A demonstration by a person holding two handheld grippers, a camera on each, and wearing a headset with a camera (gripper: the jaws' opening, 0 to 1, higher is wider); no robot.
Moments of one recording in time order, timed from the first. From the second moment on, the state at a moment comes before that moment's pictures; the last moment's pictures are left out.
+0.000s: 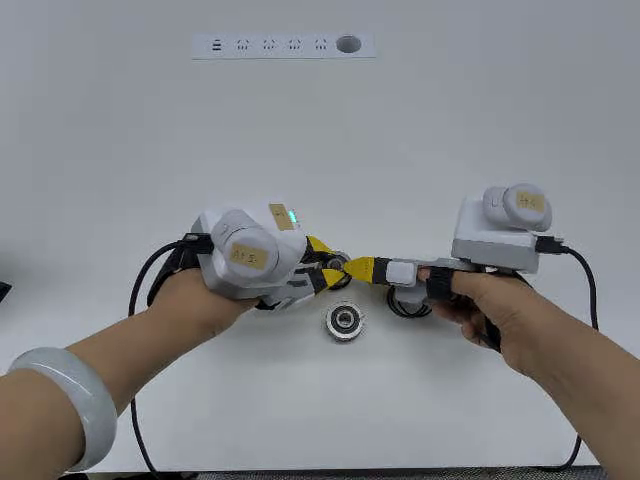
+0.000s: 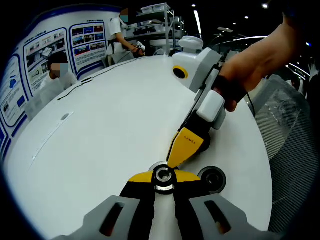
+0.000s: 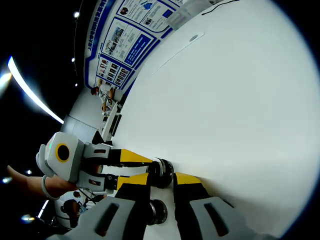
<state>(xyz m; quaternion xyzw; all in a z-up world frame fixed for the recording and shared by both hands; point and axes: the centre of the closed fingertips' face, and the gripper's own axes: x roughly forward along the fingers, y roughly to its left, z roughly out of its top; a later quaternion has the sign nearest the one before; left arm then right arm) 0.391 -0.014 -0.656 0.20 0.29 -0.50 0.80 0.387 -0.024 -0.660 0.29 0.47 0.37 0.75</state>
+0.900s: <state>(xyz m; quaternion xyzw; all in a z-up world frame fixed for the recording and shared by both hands) 0.392 -0.014 -0.656 0.19 0.29 -0.50 0.80 0.386 -0.022 -0.660 0.30 0.47 0.37 0.74</state>
